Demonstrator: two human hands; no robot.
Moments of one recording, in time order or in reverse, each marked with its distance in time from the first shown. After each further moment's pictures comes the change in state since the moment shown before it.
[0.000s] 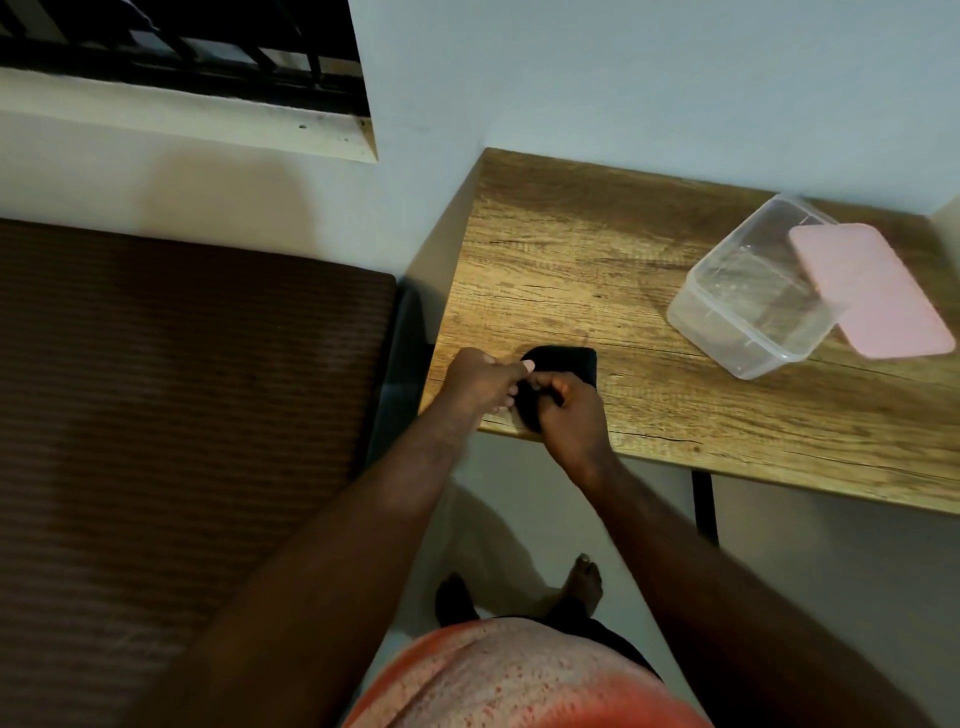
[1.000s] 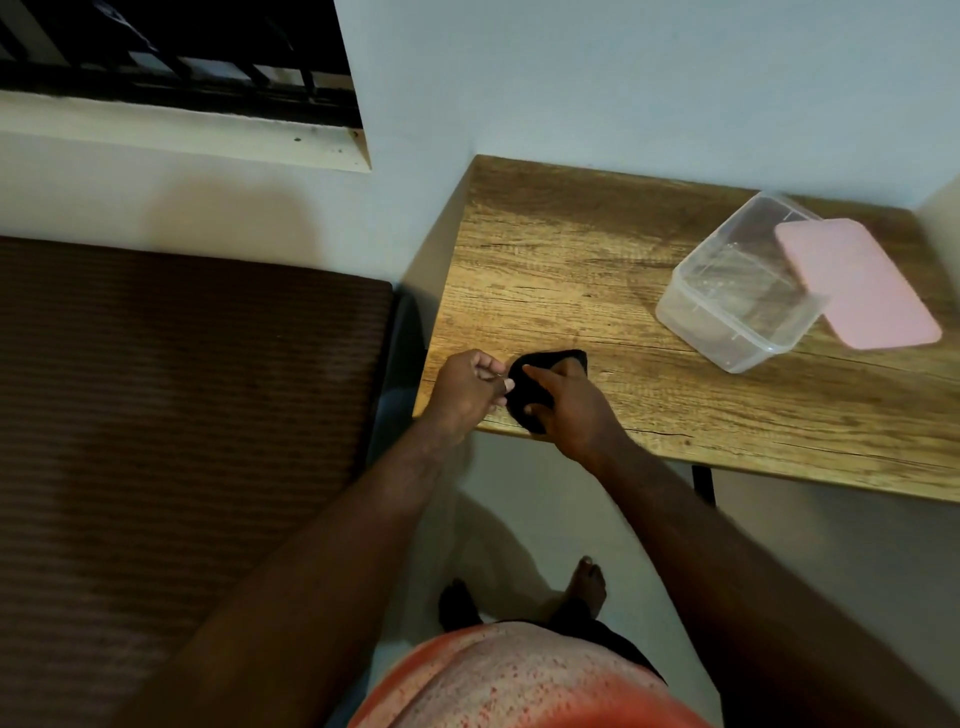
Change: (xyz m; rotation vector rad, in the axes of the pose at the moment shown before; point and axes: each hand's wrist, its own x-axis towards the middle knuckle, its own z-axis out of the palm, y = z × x) left_hand -0.009 -0.015 -0.005 0.048 -0.011 0.193; right_hand 0.014 0.008 -0.023 -0.560 -0.265 -0.187
